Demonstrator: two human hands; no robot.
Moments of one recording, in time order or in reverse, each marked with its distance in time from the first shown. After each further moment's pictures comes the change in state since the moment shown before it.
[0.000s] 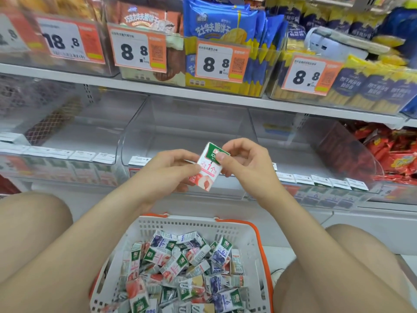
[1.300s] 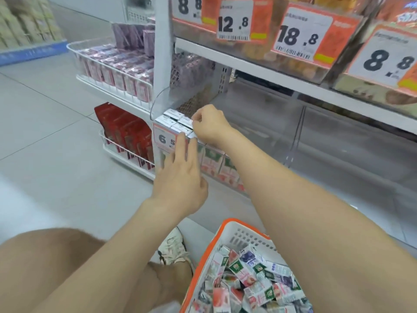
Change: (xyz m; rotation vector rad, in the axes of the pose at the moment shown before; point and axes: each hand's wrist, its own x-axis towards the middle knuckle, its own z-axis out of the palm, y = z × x) left_hand -0.048 -0.132 -0.231 1.014 0.583 -0.145; right_hand 0.163 -0.007 0.433 -0.710 -0.544 -0.091
